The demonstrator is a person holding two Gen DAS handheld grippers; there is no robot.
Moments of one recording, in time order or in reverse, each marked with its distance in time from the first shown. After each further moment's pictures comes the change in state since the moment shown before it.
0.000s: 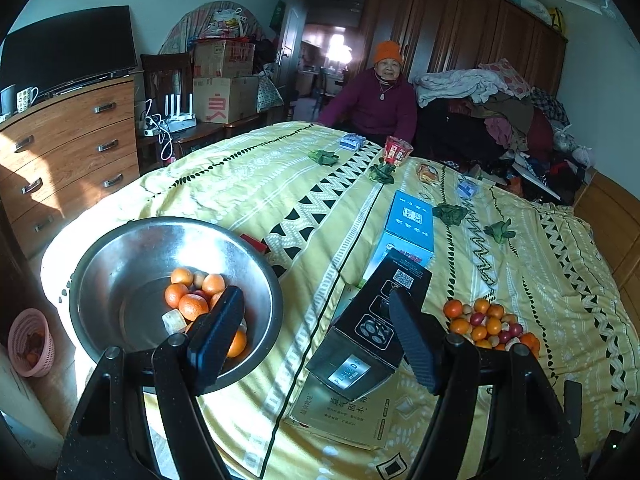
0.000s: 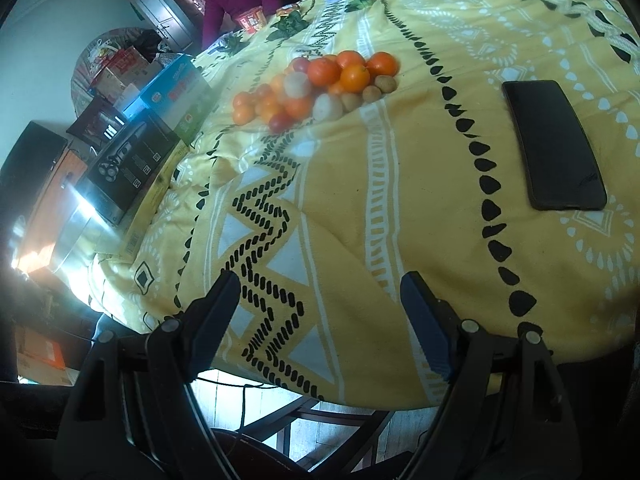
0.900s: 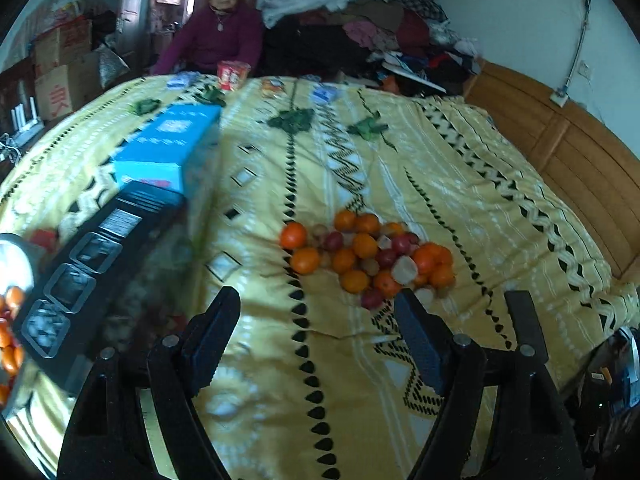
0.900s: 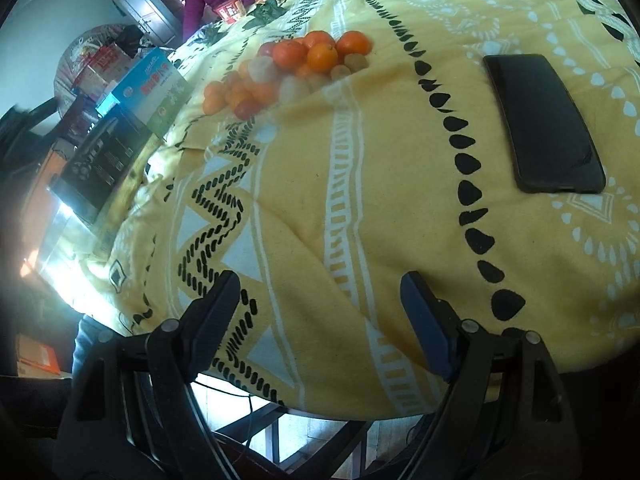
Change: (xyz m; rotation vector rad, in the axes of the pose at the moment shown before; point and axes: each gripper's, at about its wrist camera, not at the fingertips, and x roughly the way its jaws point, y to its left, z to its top) left arm 0.112 -0.207 -0.074 0.311 0.280 -0.411; right arm 0.016 -0.027 0.000 0.014 0.049 -0.039
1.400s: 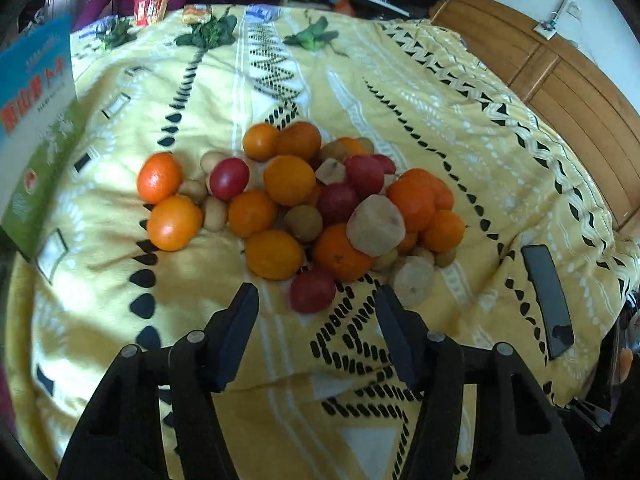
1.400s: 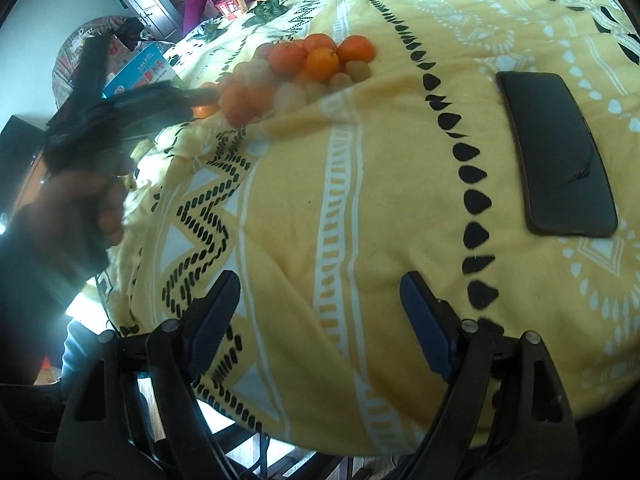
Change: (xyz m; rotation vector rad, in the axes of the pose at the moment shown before) left arm 0.174 -0.050 -0.014 0.069 0.221 -0.133; right arm 0.015 -0.001 0.022 -0.031 0.001 -0.025
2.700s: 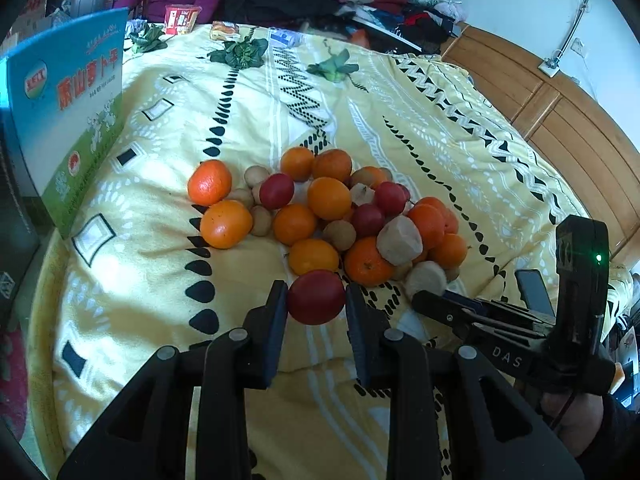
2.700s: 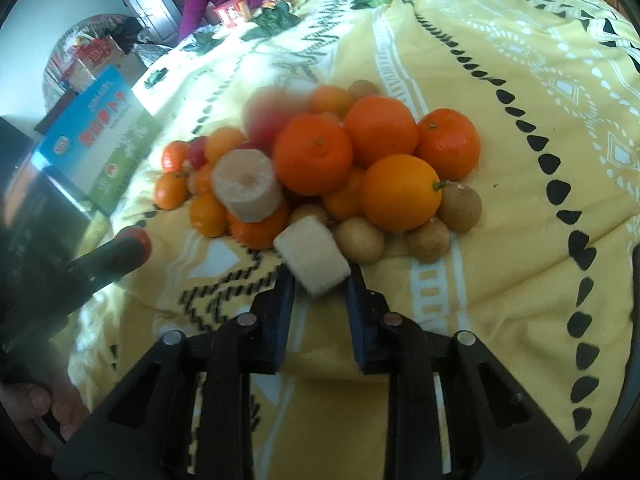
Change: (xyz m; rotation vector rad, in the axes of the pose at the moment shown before) left arm -0.041 0.033 -0.012 -0.064 -0.122 -0.012; right arm 0.105 0.040 0.130 -0.066 -0.053 -0.010
